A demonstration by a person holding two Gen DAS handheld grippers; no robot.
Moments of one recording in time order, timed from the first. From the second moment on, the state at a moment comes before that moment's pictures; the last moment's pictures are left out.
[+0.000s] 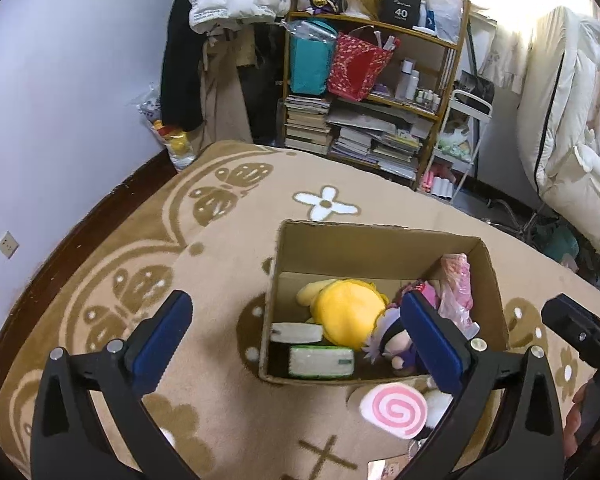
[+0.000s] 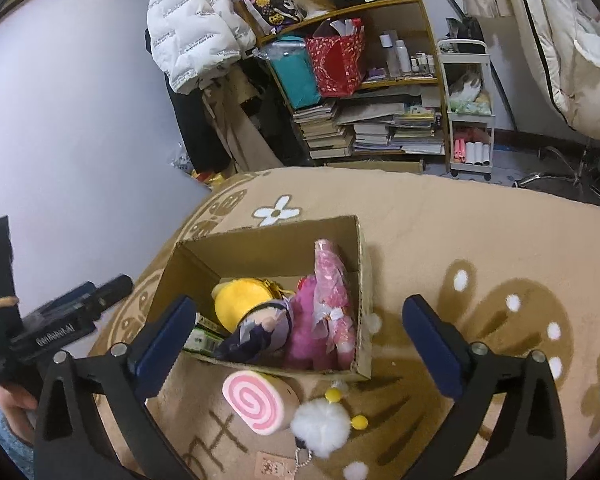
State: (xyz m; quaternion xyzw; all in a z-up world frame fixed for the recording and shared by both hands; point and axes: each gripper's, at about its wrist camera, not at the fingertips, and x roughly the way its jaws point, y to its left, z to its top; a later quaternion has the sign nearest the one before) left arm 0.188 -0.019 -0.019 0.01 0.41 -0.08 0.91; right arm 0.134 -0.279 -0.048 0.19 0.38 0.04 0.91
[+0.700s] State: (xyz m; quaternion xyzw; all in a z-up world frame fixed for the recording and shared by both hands) left arm 0.137 -0.010 -0.045 -0.03 0.45 -0.13 0.89; right arm 0.090 -0.279 -0.092 0.23 0.42 0.04 0.88
